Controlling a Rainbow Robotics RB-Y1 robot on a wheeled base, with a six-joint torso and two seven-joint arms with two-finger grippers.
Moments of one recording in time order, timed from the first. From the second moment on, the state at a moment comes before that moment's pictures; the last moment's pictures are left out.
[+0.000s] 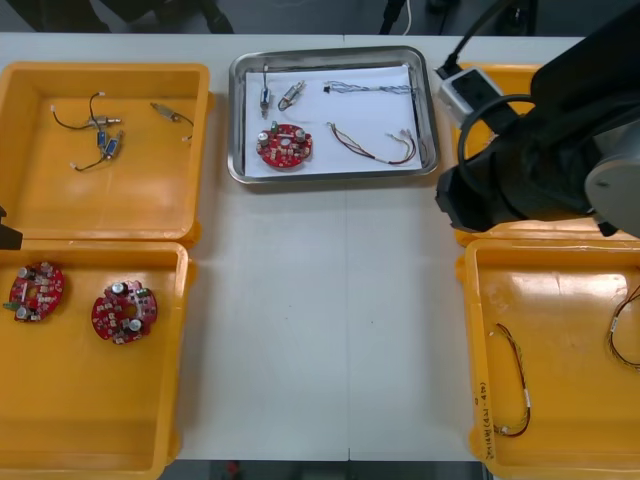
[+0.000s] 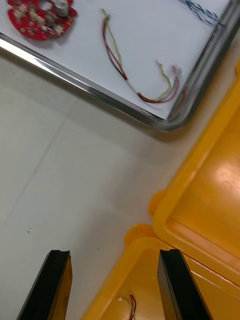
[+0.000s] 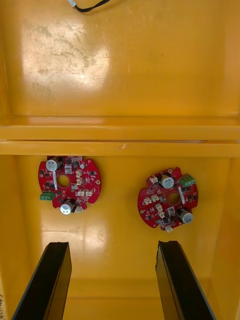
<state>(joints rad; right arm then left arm) -0.66 -0.67 0.25 -2.34 -0.71 1.92 1.20 -0.18 0.84 0.39 -2.23 0.91 1.91 -1.23</state>
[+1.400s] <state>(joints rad) -0.23 -0.76 -0.35 -2.13 -0.82 1.92 1.25 -0.18 0.84 0.39 -2.23 0.91 1.91 -1.23</state>
